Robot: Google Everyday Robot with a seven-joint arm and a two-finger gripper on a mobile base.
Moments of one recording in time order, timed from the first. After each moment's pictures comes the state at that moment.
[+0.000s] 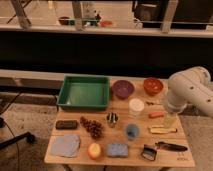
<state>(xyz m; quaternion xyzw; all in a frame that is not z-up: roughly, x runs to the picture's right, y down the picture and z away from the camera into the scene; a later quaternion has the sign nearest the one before) 0.293 0.115 0.680 -0.28 0.02 0.03 0.96</state>
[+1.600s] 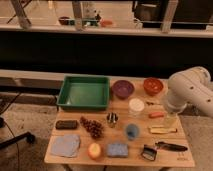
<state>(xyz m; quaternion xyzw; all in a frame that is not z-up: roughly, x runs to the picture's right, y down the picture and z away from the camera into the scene) 0.293 0.115 0.680 -0.28 0.02 0.03 0.96</state>
